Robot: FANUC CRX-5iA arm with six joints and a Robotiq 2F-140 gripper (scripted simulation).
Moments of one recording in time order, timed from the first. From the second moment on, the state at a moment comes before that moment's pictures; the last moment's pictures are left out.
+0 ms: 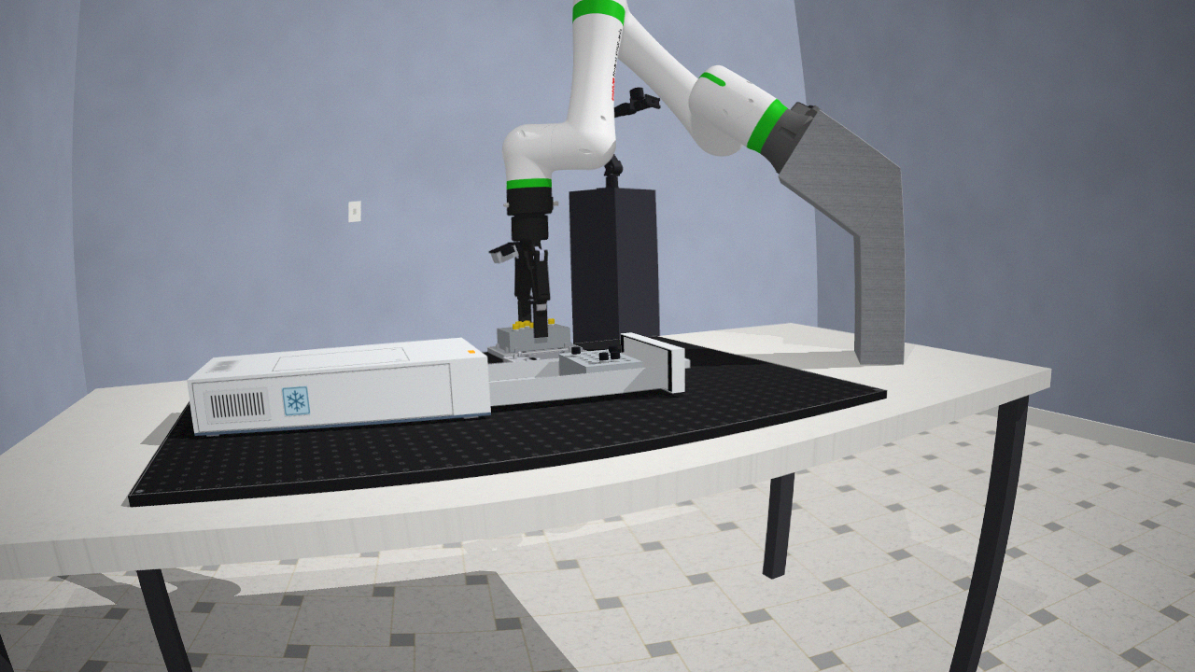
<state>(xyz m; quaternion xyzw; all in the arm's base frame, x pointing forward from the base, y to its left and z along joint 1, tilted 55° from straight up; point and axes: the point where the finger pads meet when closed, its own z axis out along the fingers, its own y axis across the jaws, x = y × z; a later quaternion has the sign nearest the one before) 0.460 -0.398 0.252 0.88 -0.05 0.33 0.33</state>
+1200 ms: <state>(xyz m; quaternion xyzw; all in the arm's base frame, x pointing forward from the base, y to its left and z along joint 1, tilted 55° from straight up) 0.460 -0.398 0.252 0.88 -0.05 0.33 0.33</state>
